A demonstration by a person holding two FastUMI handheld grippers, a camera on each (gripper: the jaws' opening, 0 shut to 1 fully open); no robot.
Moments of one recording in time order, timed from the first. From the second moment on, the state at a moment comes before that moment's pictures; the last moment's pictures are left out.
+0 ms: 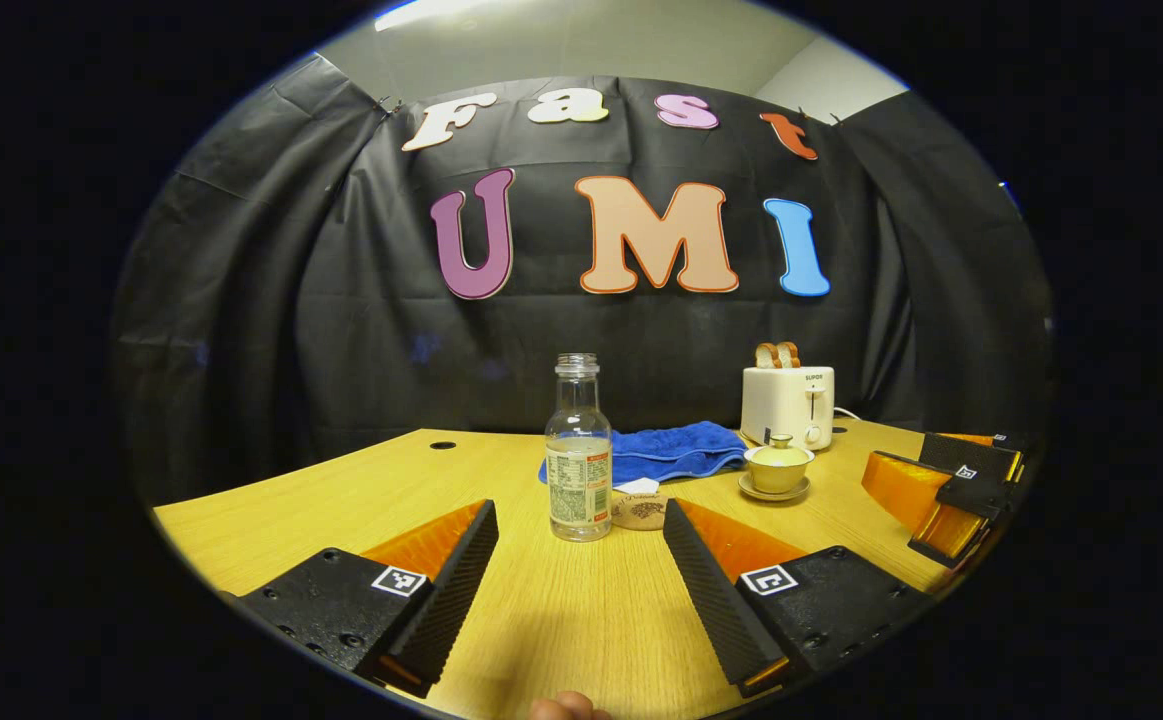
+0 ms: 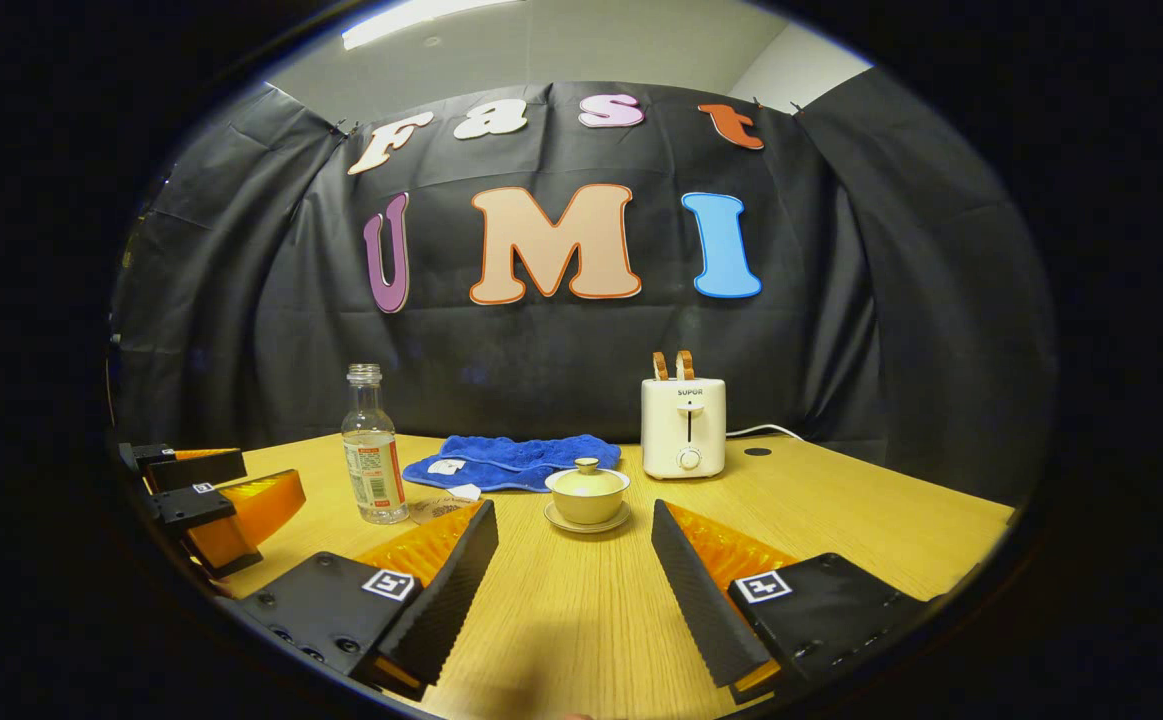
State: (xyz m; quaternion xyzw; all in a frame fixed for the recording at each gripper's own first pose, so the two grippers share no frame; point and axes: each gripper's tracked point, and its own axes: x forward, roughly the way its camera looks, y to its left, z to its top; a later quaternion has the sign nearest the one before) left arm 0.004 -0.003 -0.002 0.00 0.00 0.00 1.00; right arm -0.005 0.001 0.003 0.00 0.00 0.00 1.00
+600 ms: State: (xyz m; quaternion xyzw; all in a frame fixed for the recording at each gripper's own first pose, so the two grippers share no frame) left arm 0.080 0.005 -0.003 0.00 0.00 0.00 1.00; right arm -0.006 0.003 0.003 0.00 0.00 0.00 1.00
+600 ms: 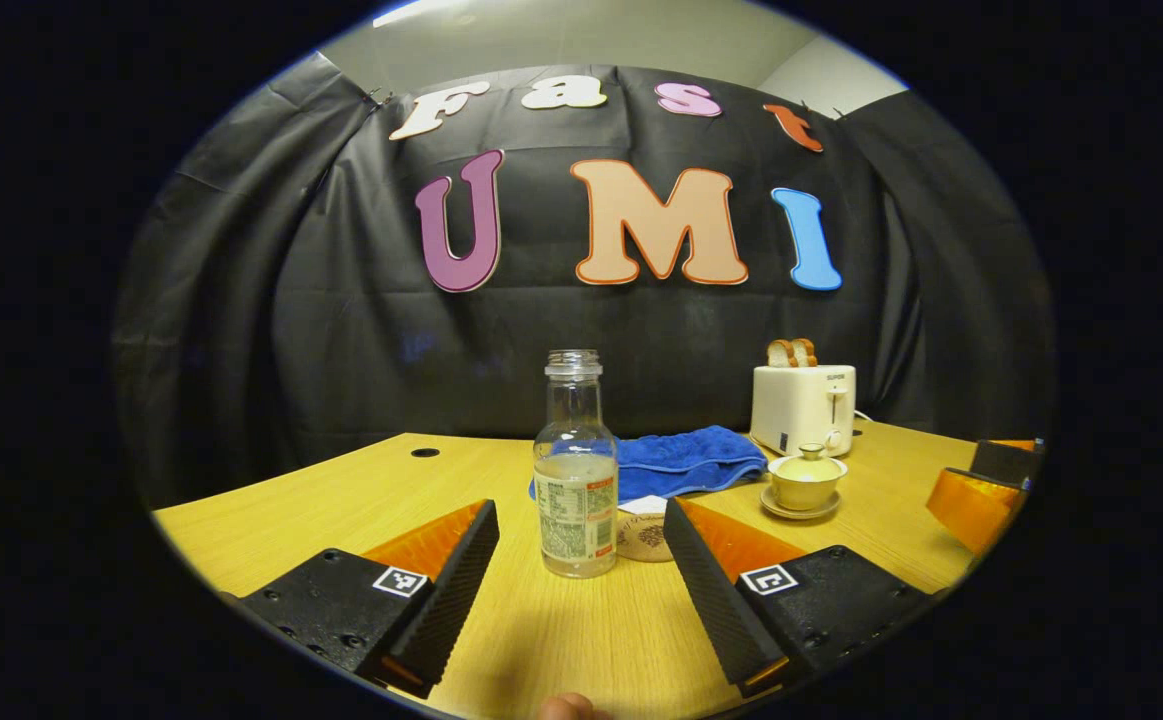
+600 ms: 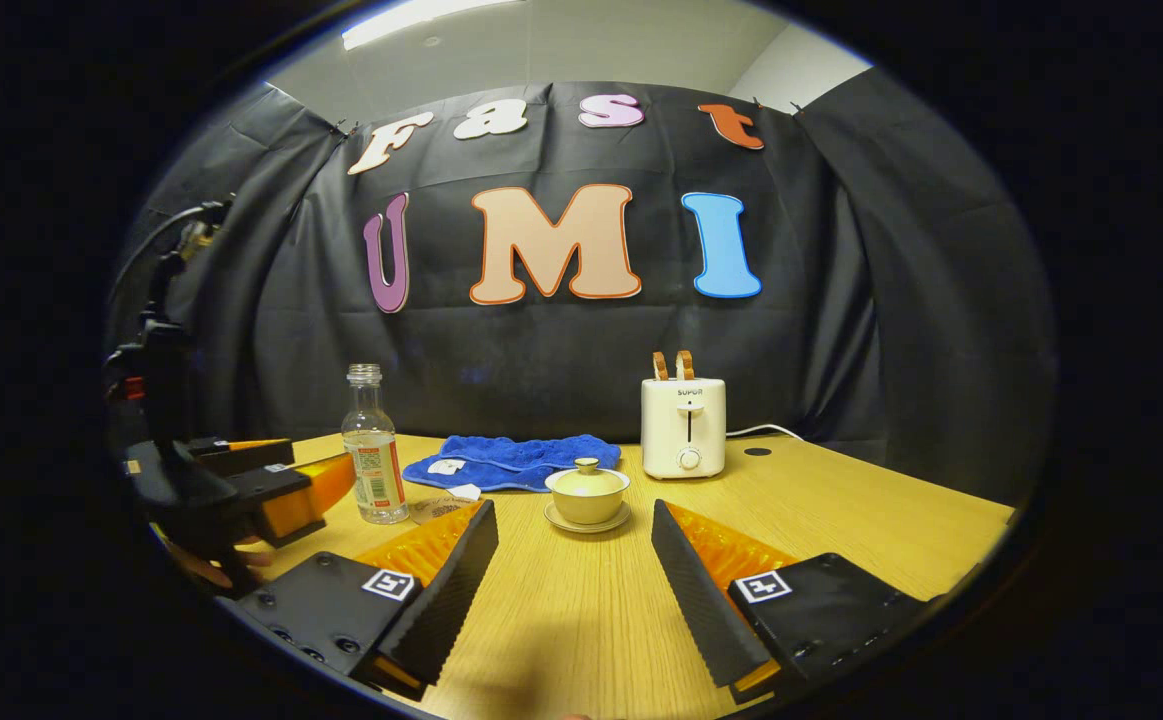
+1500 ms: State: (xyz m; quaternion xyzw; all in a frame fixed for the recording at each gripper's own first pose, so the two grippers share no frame) left arm 0.091 0.005 -0.004 0.00 0.00 -0.01 1.00; right arm 0.144 0.007 -0.006 -0.03 0.01 -0.01 1.00
